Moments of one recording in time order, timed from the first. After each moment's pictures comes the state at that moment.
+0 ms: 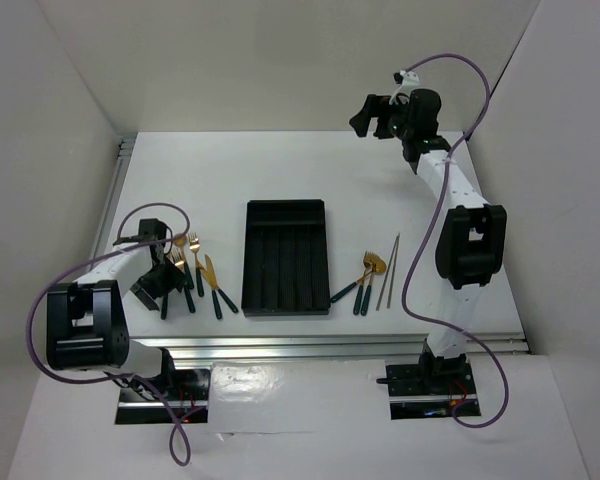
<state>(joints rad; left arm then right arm) 0.11 1.41 0.74 -0.74 -0.24 -0.77 0.08 1.99 1.75 0.03 -0.39 0.20</state>
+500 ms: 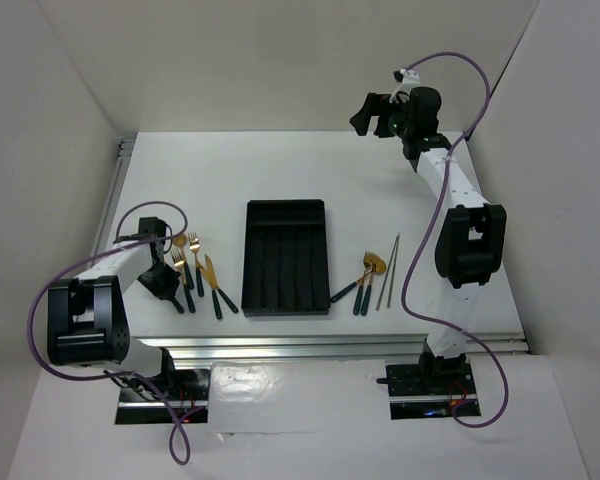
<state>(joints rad) 0.12 1.45 0.75 -0.72 -0.23 -0.81 0.08 2.01 1.79 -0.01 -0.38 0.20</state>
